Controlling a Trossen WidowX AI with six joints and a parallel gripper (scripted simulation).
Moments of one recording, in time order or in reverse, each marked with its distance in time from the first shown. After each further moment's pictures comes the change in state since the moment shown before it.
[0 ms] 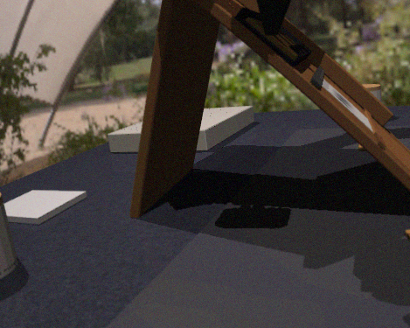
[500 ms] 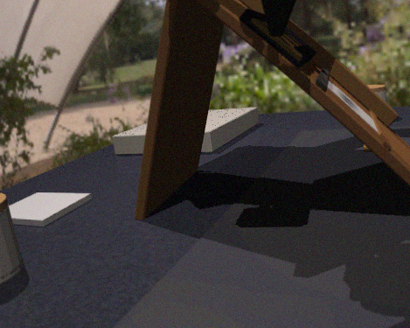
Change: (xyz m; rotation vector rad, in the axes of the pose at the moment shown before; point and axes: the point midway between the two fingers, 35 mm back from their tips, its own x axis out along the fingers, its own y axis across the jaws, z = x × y) arm 0.000 -0.004 0.000 -0.001 -0.001 0.001
